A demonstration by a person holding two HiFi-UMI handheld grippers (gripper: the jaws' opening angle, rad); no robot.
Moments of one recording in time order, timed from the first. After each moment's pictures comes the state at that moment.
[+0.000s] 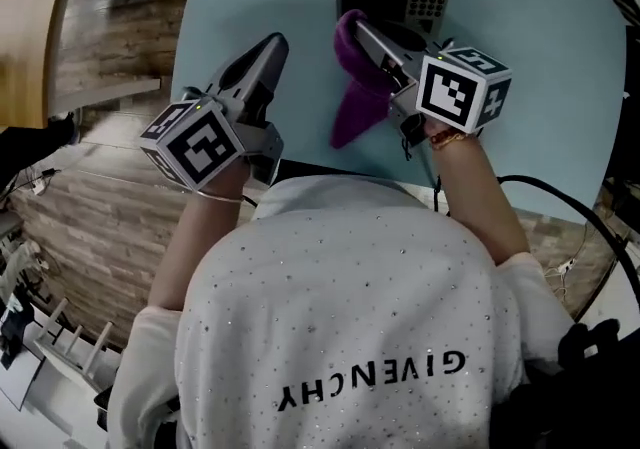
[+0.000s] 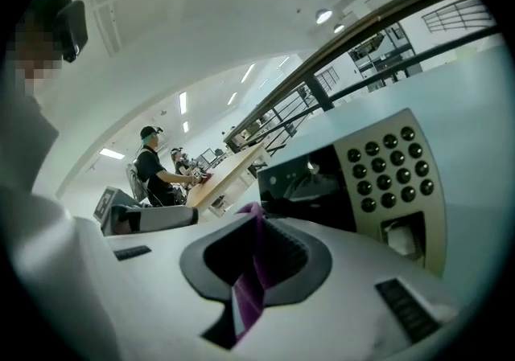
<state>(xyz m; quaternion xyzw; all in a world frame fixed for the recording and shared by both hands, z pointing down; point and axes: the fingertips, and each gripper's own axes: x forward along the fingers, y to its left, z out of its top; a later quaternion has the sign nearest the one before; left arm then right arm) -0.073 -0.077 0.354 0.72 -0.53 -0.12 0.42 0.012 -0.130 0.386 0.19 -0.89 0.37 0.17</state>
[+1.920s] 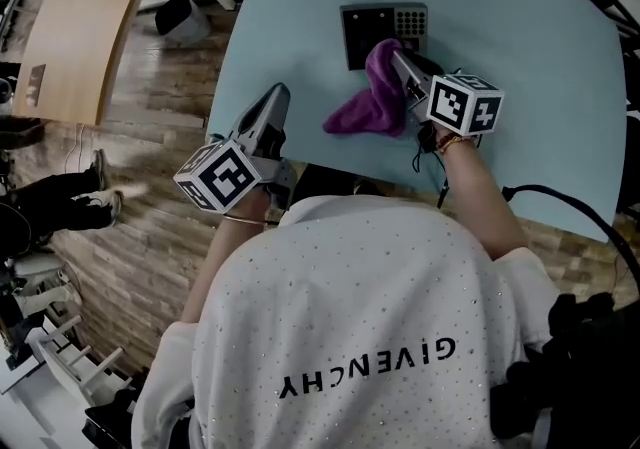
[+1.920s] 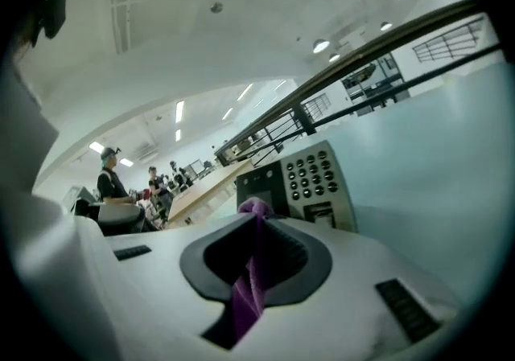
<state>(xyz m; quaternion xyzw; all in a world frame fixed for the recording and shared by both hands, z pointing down) -0.075 0.000 0.318 0.70 -0.60 -0.15 0.37 0.073 -0.133 0.384 0.26 -0.90 0.32 0.13</state>
